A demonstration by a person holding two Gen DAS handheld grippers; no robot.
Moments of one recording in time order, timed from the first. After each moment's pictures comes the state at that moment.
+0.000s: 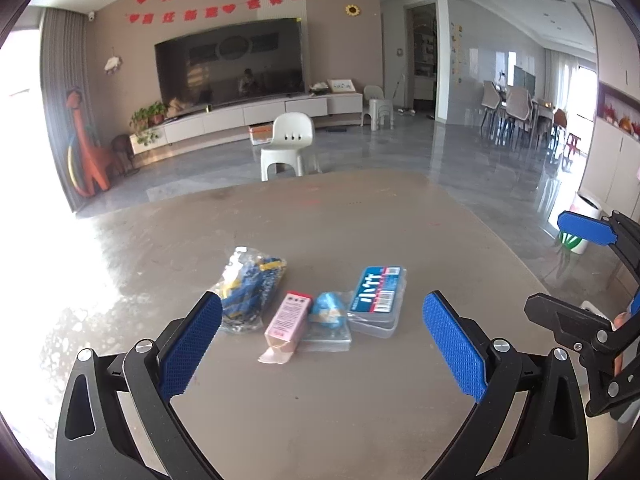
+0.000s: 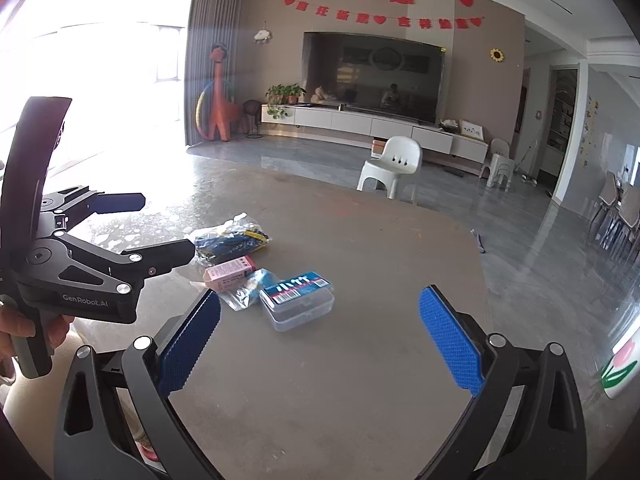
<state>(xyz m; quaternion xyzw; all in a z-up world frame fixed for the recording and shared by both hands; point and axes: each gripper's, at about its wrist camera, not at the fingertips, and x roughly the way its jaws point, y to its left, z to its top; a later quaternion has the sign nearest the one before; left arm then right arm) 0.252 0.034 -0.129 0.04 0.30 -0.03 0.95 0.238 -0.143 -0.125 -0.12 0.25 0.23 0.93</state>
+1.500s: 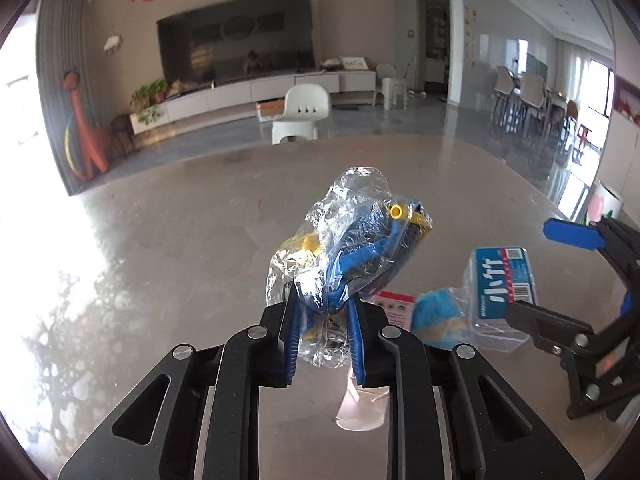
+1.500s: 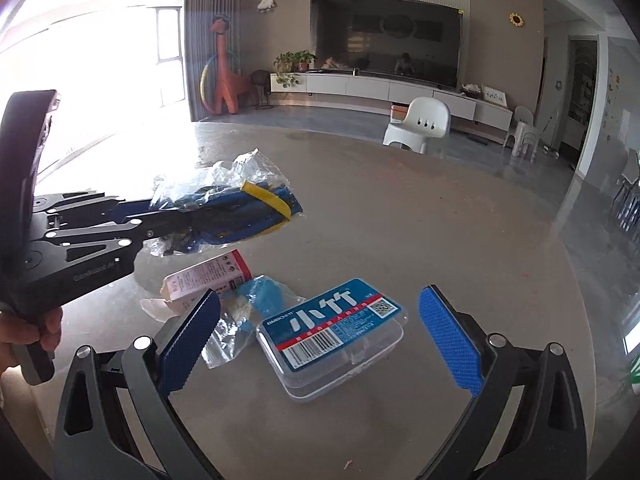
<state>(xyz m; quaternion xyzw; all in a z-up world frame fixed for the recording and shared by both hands) 0.332 0.102 -0.208 0.04 0.33 -0.02 0.94 0.332 -0.086 -0.201 -0.12 0.31 0.25 0.91</state>
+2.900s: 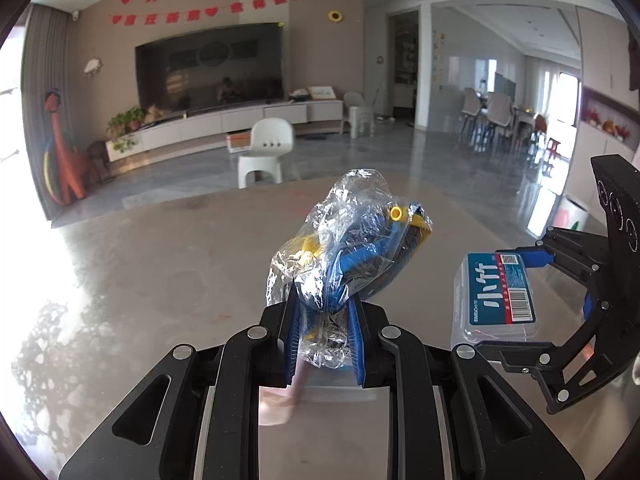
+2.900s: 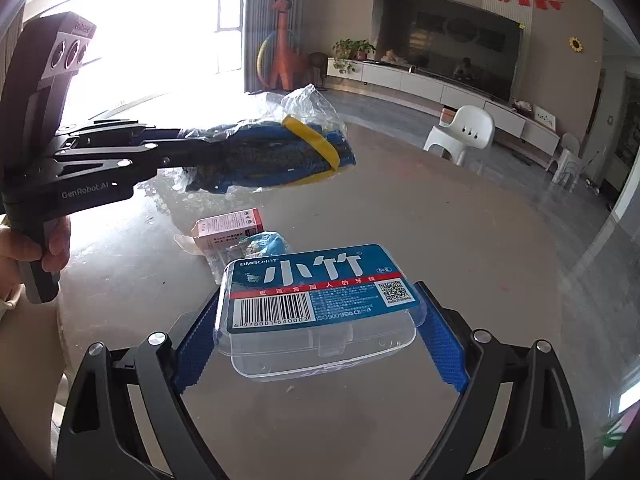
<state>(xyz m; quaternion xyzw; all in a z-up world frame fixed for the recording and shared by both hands) 0.299 0.049 -0.161 0.02 0.28 -0.08 0.96 0.288 -0.154 -0.155 -0.17 0.31 0.33 0.87</state>
